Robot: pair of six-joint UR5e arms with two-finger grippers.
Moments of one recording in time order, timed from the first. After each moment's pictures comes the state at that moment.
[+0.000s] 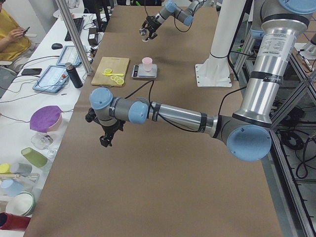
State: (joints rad) left arm -1.49 -1.78 -1.51 -1.61 -2.42 0.28; right arm 0.54 -1.22 1.97 -1.34 1.24 0.20
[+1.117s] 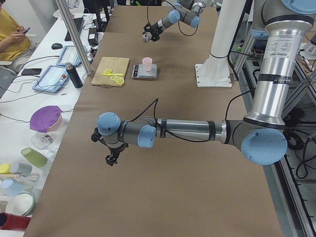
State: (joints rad) left arm -1.52 -1.71 -1.45 -1.72 -2.44 0.31; right arm 0.43 -1.01 1.93 -1.88 0.94 0.01
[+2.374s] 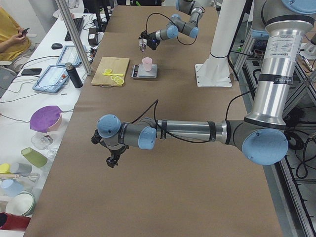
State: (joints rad) left arm -1.52 -1.71 -1.44 -1.72 -2.44 0.31; right arm 0.40 -0.92 1.74 -1.90 0.80 0.00
